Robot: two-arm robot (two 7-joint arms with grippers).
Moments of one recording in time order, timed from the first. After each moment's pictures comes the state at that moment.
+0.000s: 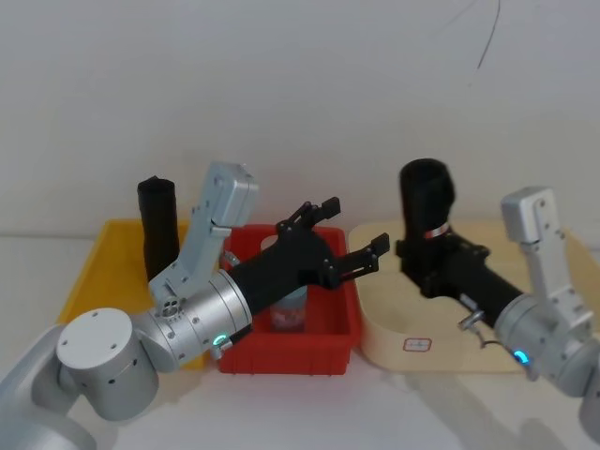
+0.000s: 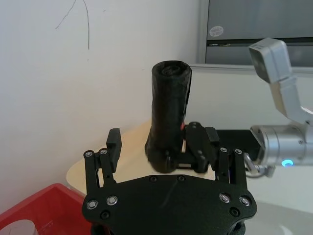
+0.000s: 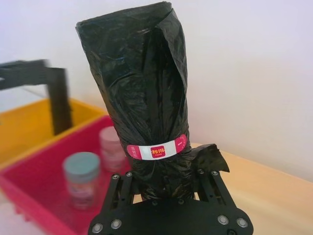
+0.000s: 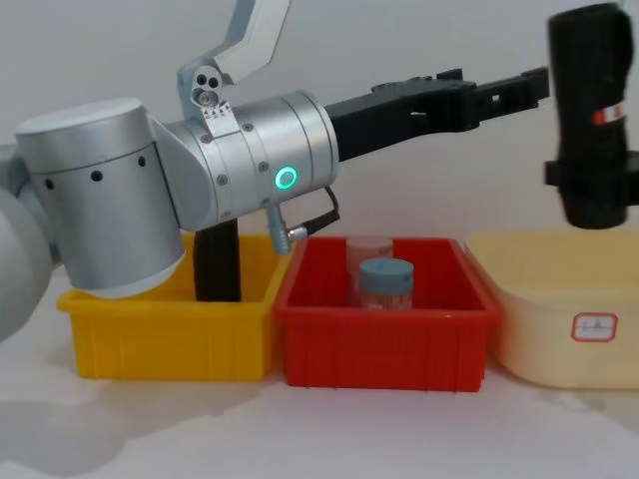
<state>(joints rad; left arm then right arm) -0.61 0.13 0.54 -1.27 -0.49 -0.06 -0.62 0.35 0.39 -0.24 -1.48 0.30 0.13 0.32</state>
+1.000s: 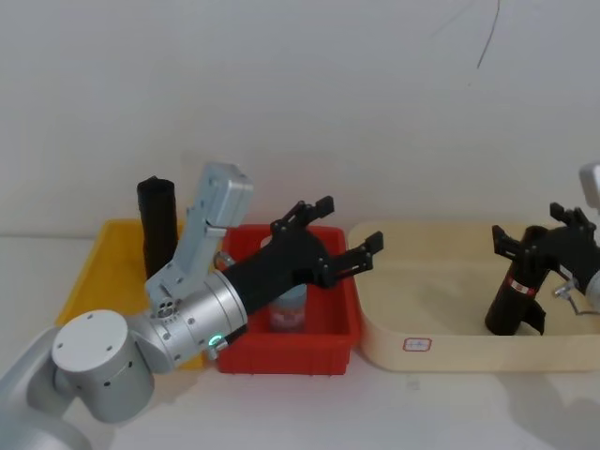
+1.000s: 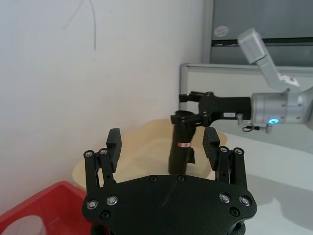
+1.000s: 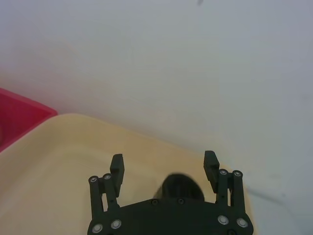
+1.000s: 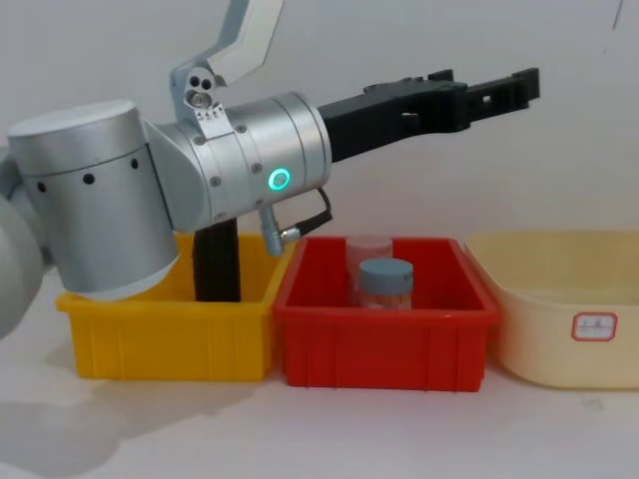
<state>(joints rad) -0.60 0.13 0.53 -1.28 -0.49 -0.07 -0.60 0.43 0.50 -0.16 -1.40 0.20 0.24 0.23</state>
